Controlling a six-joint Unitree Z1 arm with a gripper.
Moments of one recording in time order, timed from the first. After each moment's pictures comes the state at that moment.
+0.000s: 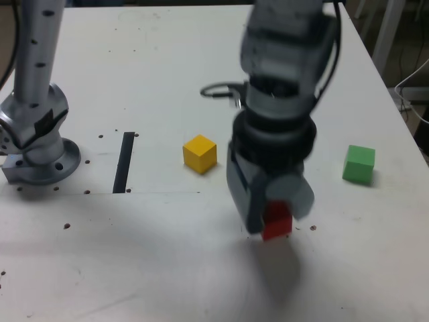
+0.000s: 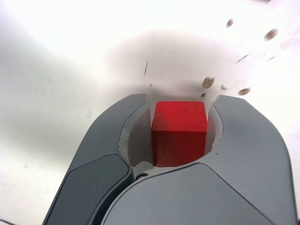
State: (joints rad) arm -0.44 2.04 -1.64 1.19 0.02 -0.71
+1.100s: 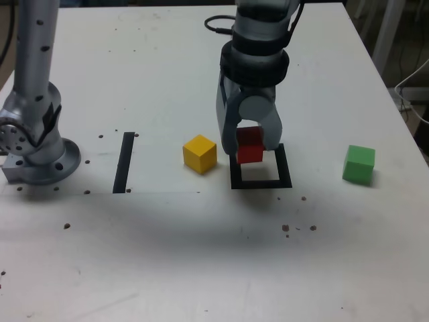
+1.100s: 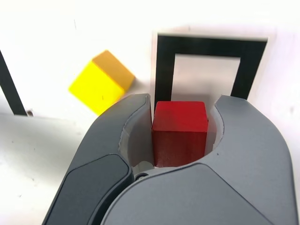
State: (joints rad) arm -0.08 1.98 -1.50 1.22 0.03 -0.19
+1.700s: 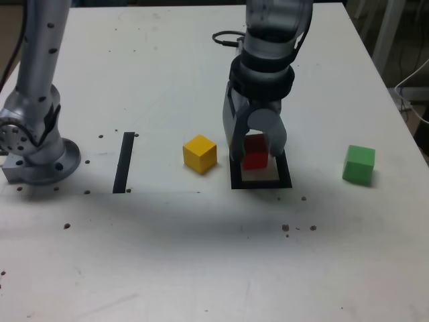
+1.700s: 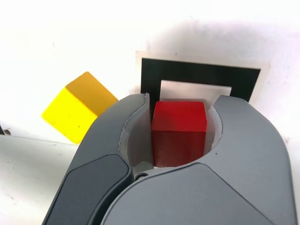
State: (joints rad) arm -0.05 2.04 -1.47 1.13 0.05 -0.19
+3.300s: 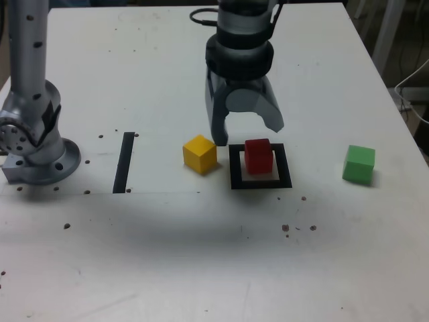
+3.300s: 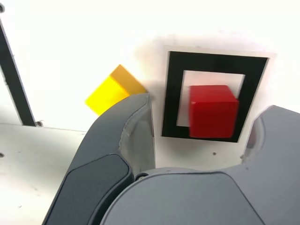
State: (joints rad) arm -0.08 1.90 -1.41 1.17 0.07 -0.21
